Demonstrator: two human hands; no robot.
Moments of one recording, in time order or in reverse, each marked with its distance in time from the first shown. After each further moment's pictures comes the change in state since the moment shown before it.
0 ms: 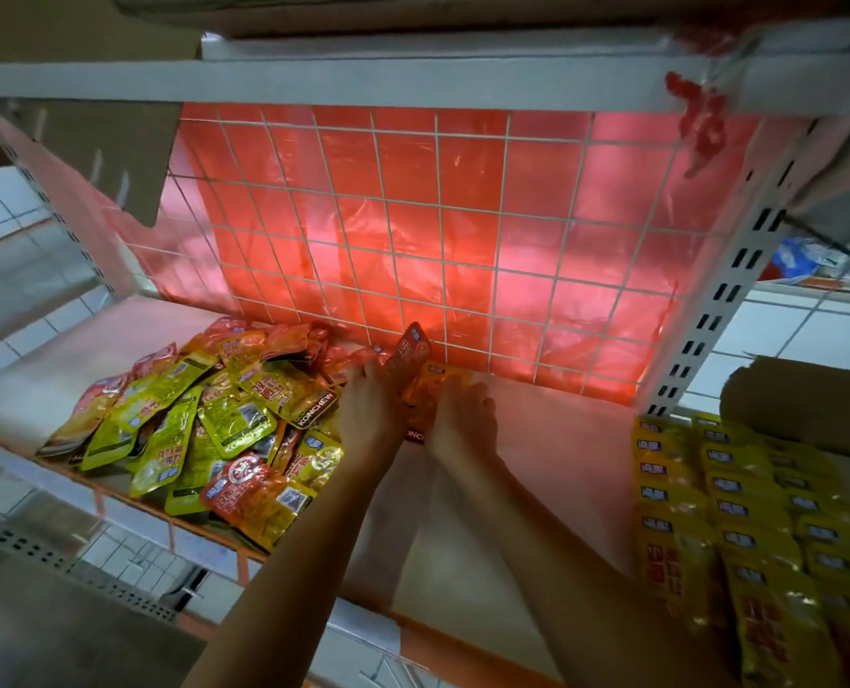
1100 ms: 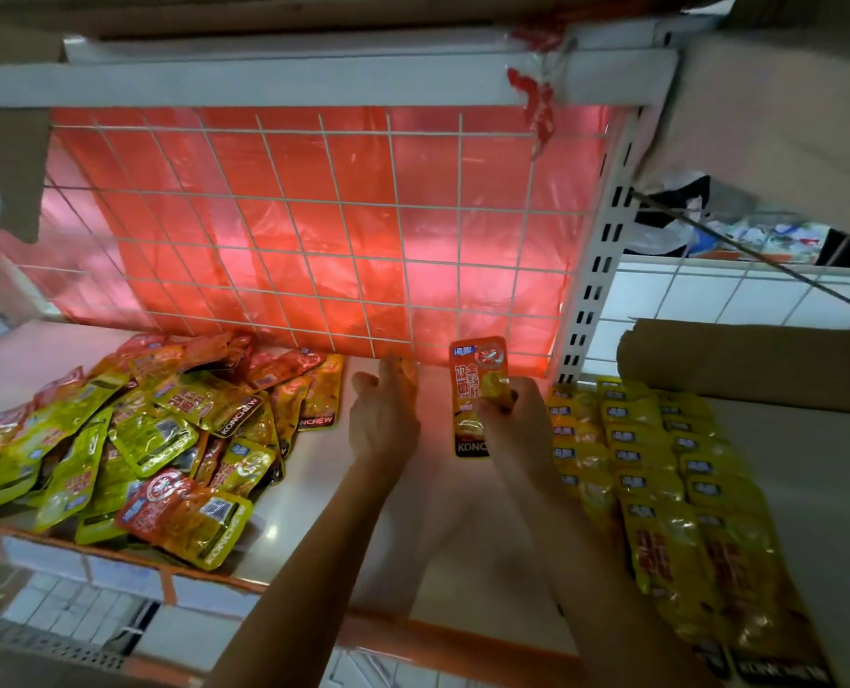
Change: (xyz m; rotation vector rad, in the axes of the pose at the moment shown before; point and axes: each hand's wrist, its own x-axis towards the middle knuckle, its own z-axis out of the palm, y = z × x) left_hand -0.048 0.070 0.037 -0.034 -0.118 0.087; right_hand -0.045 0.100 -0.063 0.727 0.355 0.236
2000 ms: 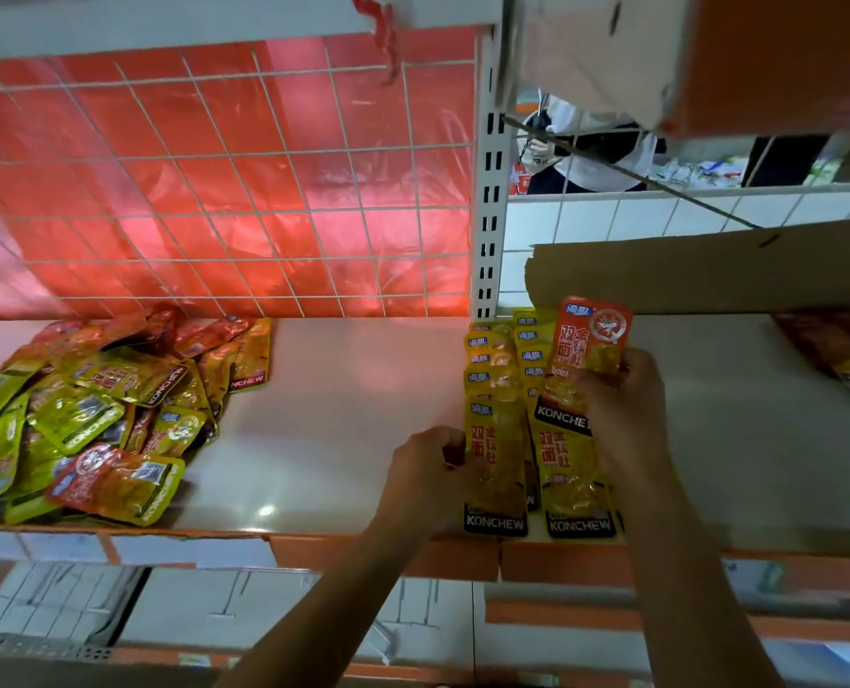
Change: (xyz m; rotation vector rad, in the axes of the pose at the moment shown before) left_hand -0.148 0.055 0.011 -0.376 -0.536 0.095; right_hand -0.039 0.038 -0.164 0.108 0.301 0.094
